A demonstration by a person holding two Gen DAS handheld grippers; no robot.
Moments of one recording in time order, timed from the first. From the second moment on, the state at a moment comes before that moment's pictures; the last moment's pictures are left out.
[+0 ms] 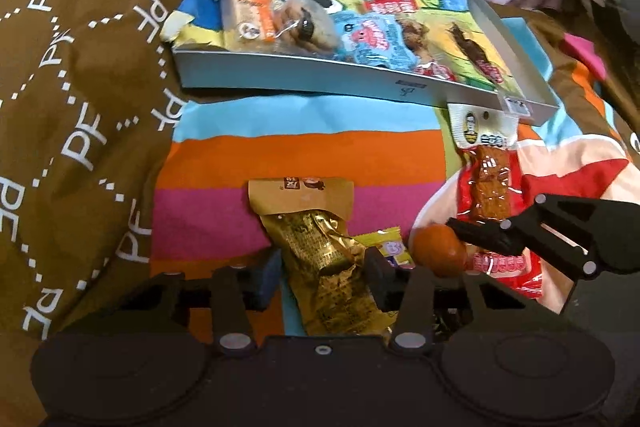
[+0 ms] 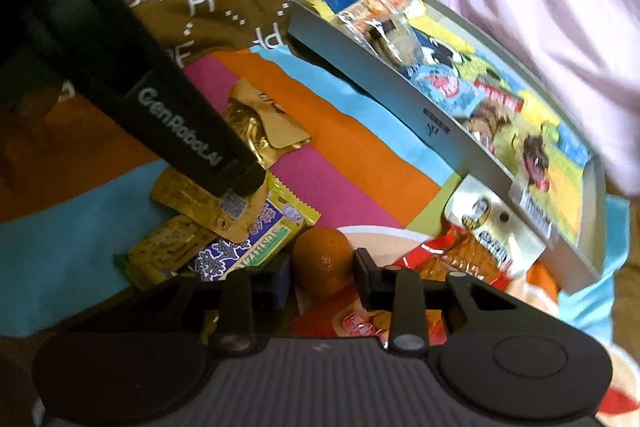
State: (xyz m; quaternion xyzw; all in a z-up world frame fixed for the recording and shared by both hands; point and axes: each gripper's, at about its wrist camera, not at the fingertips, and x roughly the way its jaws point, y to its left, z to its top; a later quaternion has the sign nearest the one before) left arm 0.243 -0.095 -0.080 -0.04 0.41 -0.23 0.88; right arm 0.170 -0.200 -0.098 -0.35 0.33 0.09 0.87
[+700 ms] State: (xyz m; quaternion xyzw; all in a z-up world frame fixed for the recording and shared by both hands) left arm 0.258 -0.086 -0.087 -0.10 0.41 -0.23 0.88; right arm 0.165 -0.189 -0.106 -0.42 0.30 0.08 0.85
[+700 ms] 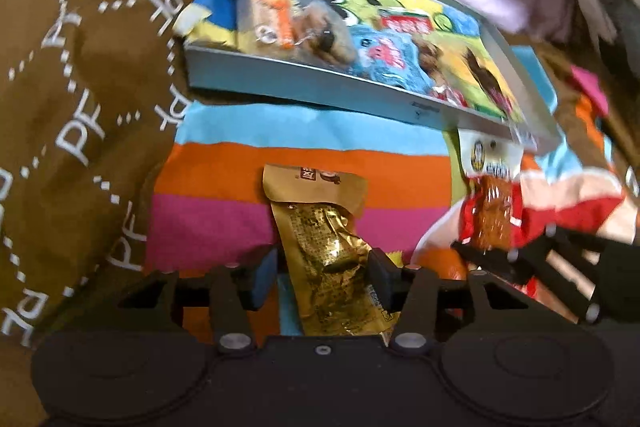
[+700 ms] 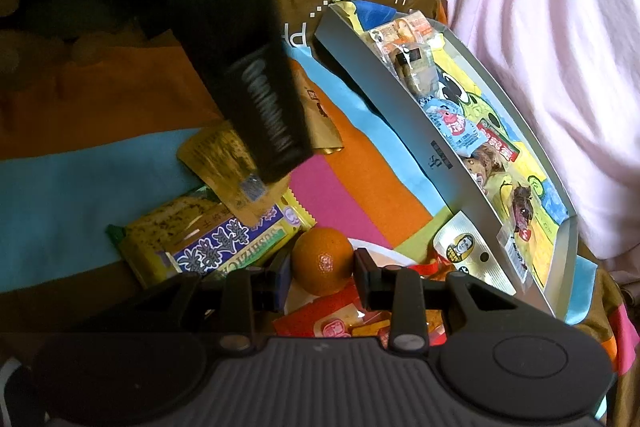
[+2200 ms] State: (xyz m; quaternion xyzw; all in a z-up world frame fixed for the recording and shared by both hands) left arm 0.253 -0.078 -0.034 -0.14 0.32 -0.14 0.93; right arm 0.161 -0.187 -0.091 -0.46 0.23 0.05 0.86
